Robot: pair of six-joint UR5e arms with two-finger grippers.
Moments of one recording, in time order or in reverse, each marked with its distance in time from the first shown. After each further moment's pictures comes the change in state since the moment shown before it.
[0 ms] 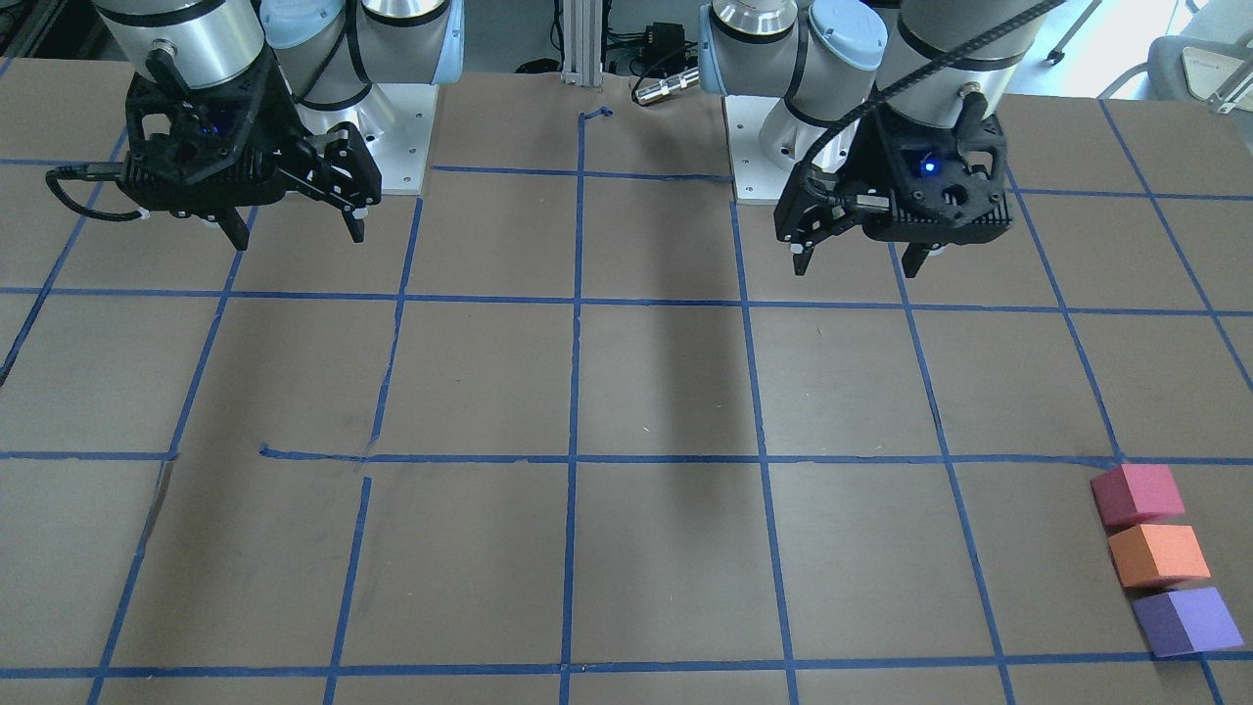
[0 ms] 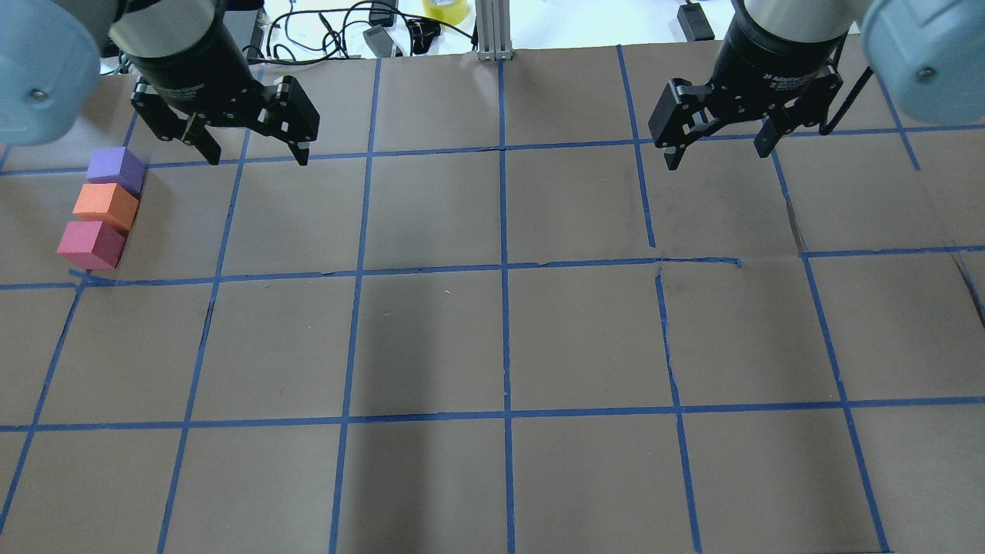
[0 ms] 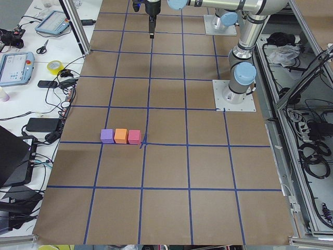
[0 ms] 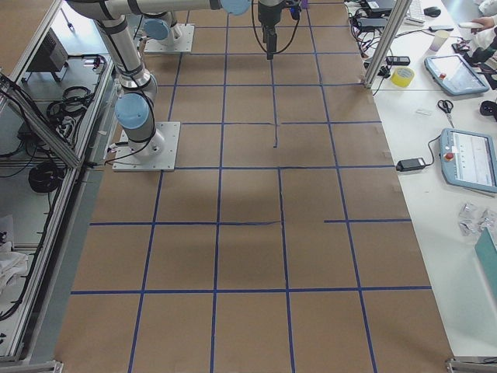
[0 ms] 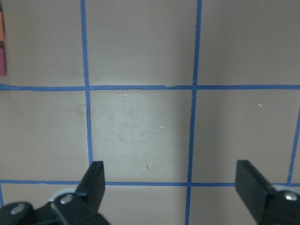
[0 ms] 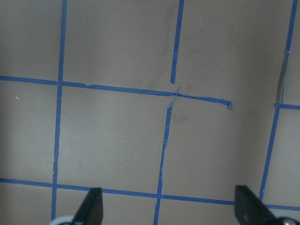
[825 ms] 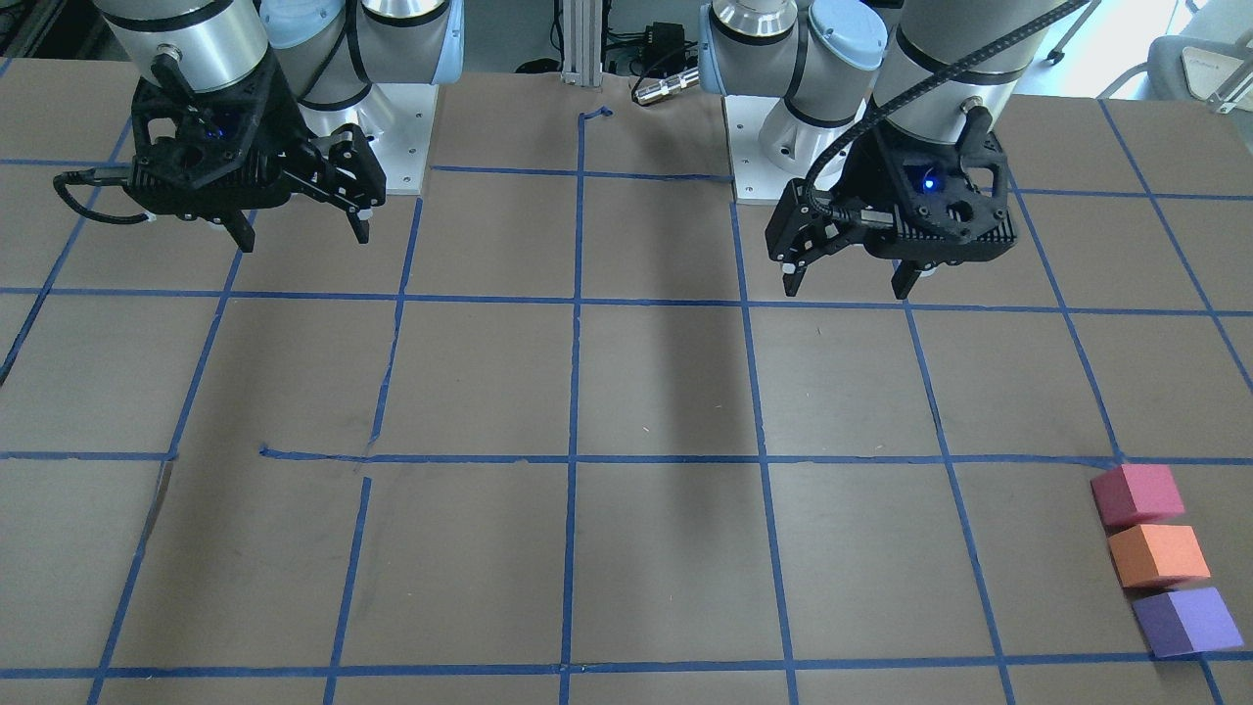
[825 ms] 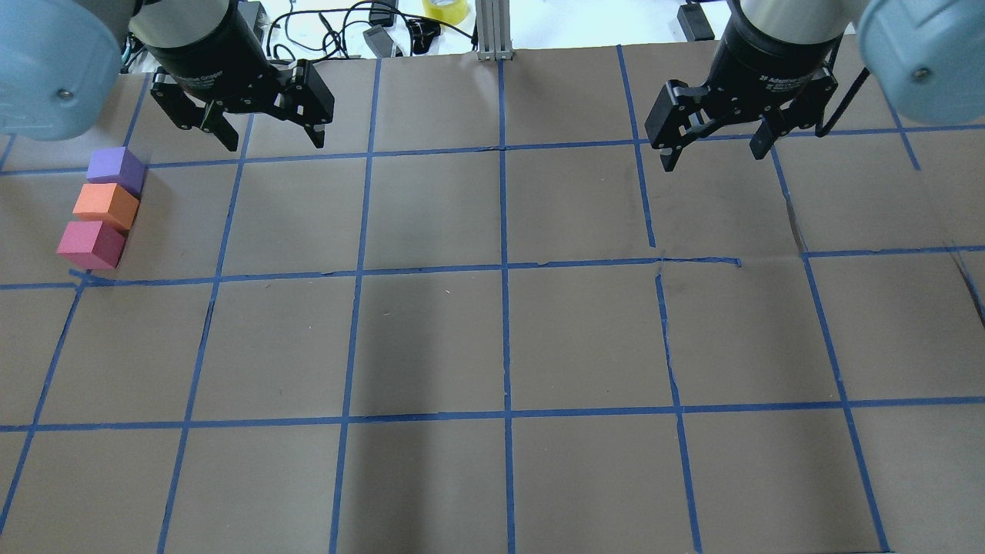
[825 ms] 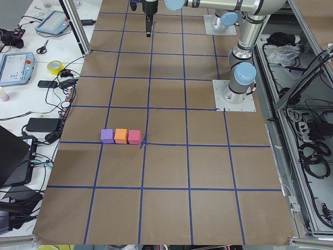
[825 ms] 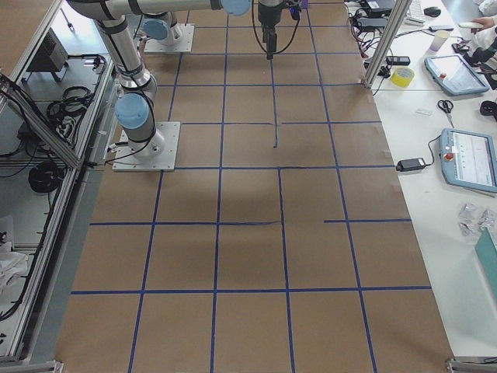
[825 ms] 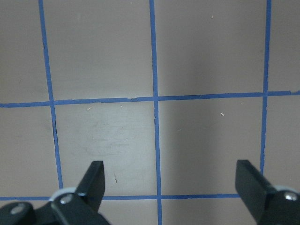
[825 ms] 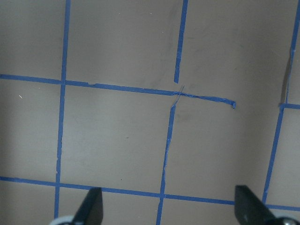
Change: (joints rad) left arm 0.027 -0.022 0.010 0.047 -0.062 -0.013; right arm 0.001 0.003 0.001 0.003 0.009 0.000
